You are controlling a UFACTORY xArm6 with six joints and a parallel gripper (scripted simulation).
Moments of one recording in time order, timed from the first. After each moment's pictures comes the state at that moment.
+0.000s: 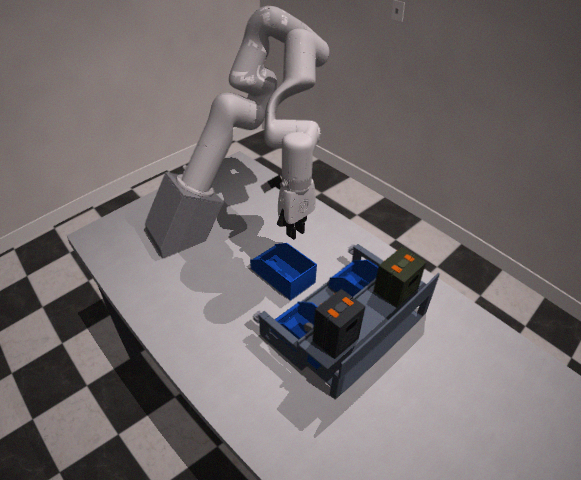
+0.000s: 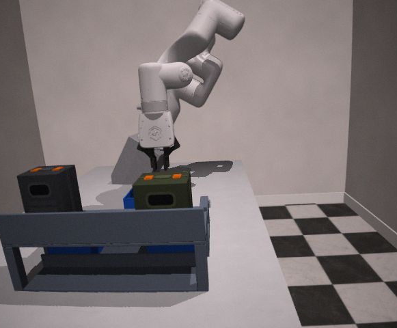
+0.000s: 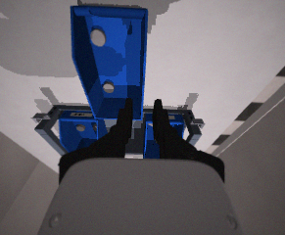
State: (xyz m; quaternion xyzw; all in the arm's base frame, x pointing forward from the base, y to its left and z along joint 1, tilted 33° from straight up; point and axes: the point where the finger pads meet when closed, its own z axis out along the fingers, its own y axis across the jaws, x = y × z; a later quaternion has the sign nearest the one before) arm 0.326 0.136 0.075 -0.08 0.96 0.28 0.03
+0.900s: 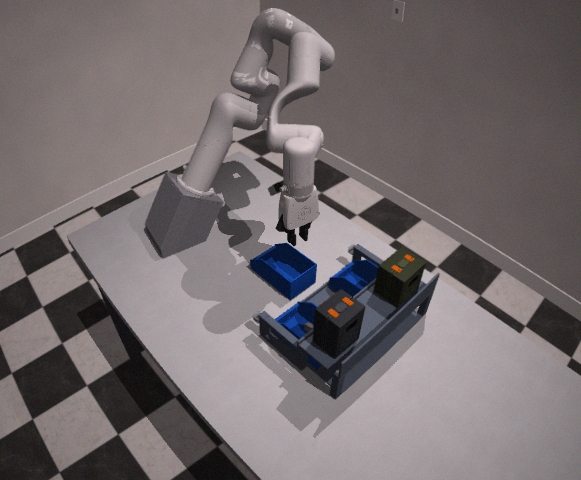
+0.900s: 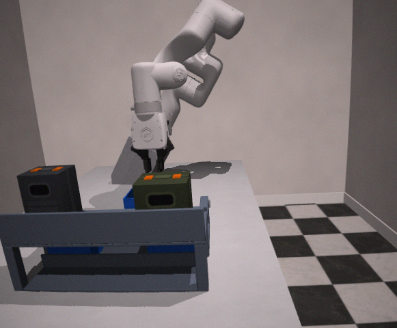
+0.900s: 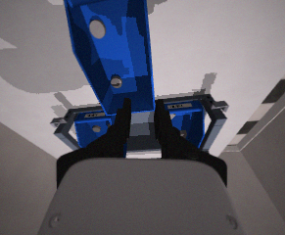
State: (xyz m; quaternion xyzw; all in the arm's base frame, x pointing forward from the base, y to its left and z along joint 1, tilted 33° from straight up) arm 0.352 0.128 0.070 0.01 0.96 0.28 0.00
